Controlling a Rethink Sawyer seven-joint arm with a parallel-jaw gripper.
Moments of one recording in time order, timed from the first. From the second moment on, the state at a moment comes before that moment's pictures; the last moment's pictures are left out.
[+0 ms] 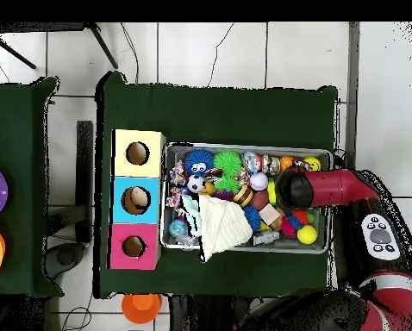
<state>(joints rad) -0.64 -0.33 0.20 1.26 -0.81 0.48 0.53</state>
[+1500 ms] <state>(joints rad) -0.55 -0.28 0.03 1.18 -0.67 0.84 0.53</state>
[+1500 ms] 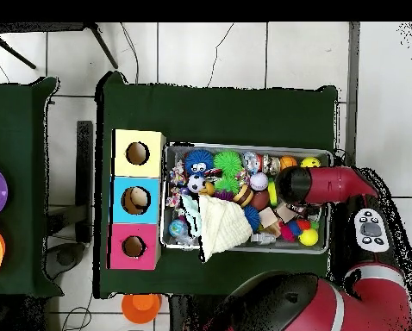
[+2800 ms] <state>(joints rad) -0.54 -0.31 0.02 1.21 -0.67 0.74 0.53</state>
